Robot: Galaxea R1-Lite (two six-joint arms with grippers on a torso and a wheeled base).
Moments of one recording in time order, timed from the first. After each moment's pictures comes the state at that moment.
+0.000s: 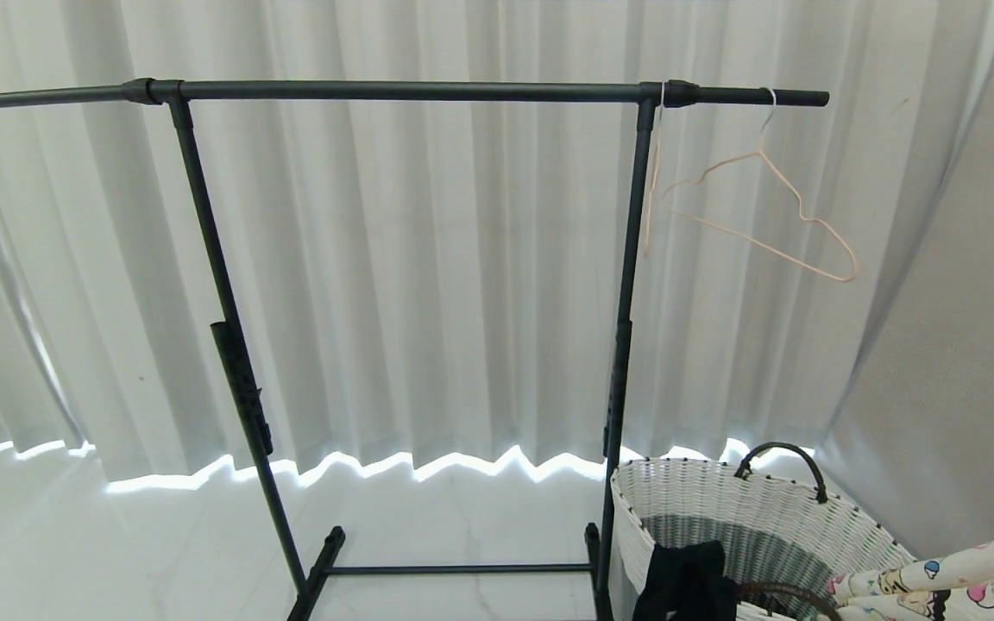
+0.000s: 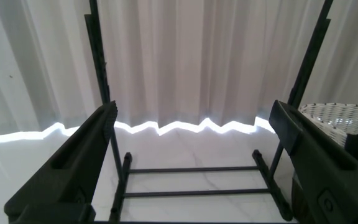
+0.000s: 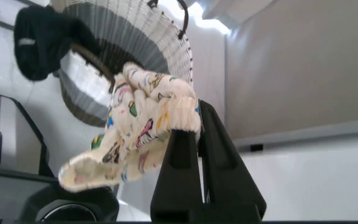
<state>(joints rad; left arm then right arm) 0.00 0.00 -0.01 0.03 -0.09 0.02 -0.12 0.85 -0.98 0.75 0.07 -0.54</state>
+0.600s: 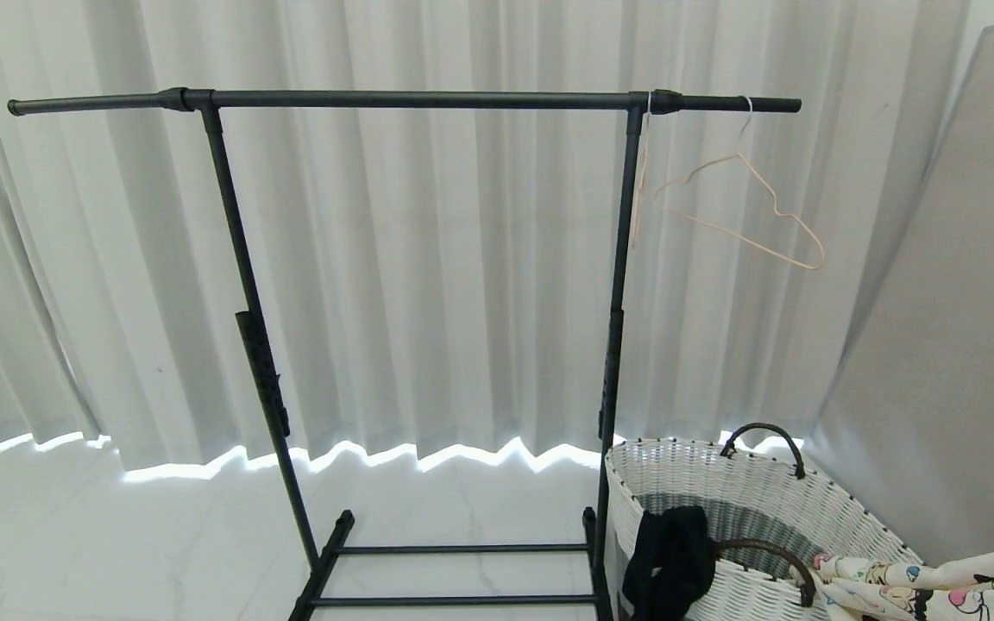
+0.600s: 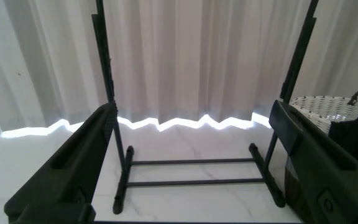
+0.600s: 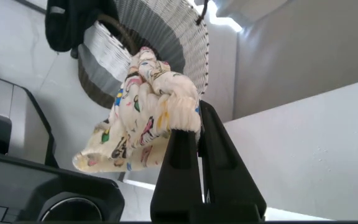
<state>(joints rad) 0.00 0.00 -0.01 0.03 -0.09 0.02 -0.05 0.84 -0.92 0.74 0.07 -0.54</state>
